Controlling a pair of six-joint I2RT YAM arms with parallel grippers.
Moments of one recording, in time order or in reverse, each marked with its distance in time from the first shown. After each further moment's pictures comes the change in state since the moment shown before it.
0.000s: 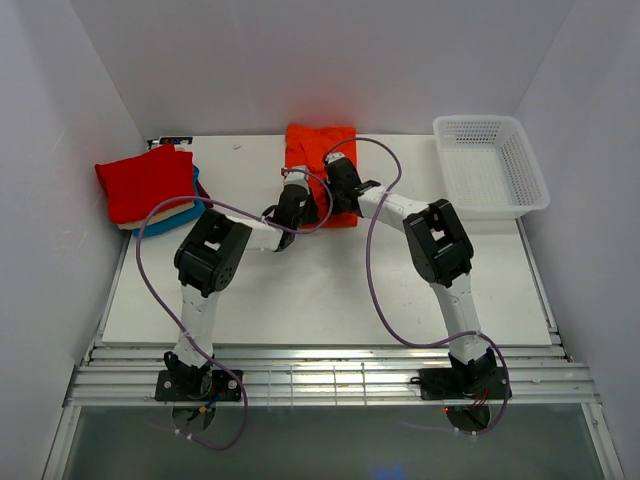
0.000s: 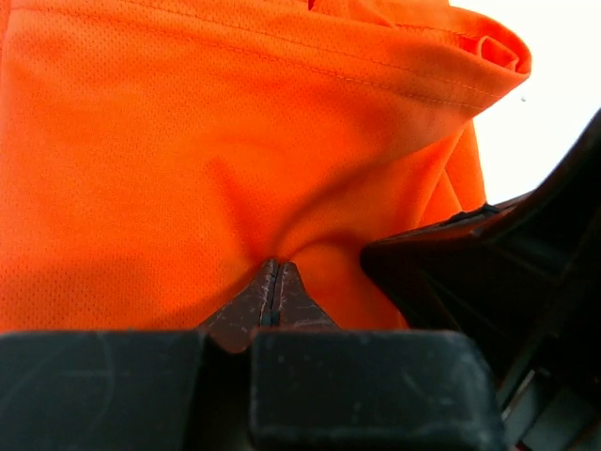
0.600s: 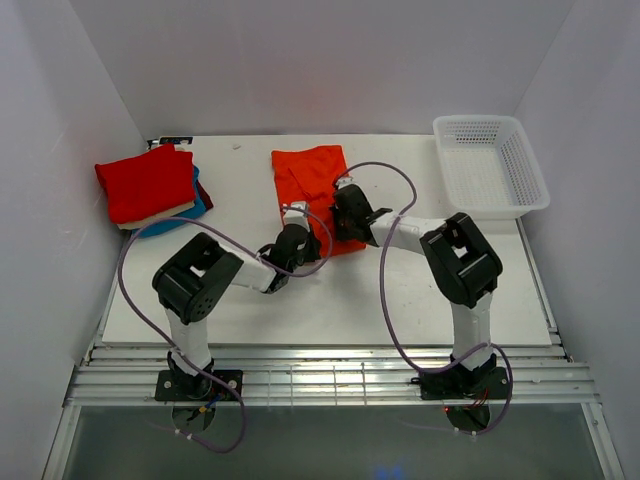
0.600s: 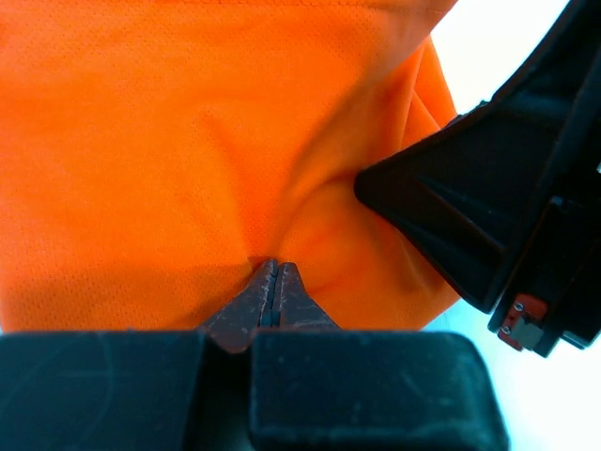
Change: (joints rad) left arm -0.127 -0.222 -0.397 0.166 -0.045 -0.086; right arm 0.046 -0.224 -0.385 0.150 -0.010 0.112
